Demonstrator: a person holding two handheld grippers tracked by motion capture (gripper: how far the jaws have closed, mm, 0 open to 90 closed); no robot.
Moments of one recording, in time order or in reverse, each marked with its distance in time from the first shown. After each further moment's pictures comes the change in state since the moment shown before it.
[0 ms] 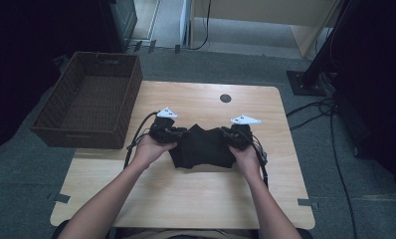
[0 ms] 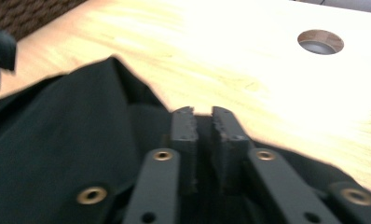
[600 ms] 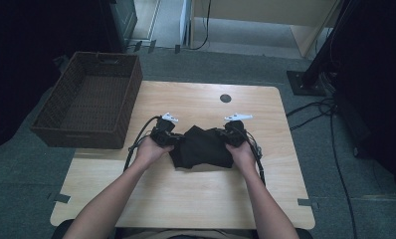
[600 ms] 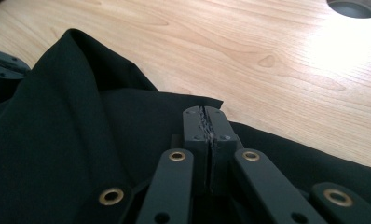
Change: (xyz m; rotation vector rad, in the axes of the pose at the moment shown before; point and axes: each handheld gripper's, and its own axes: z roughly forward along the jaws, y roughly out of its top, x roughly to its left) left arm 0.021 -0.024 0.026 0.147 0.049 -0.031; right arm -0.006 -0.002 0.032 0.122 0.017 0.002
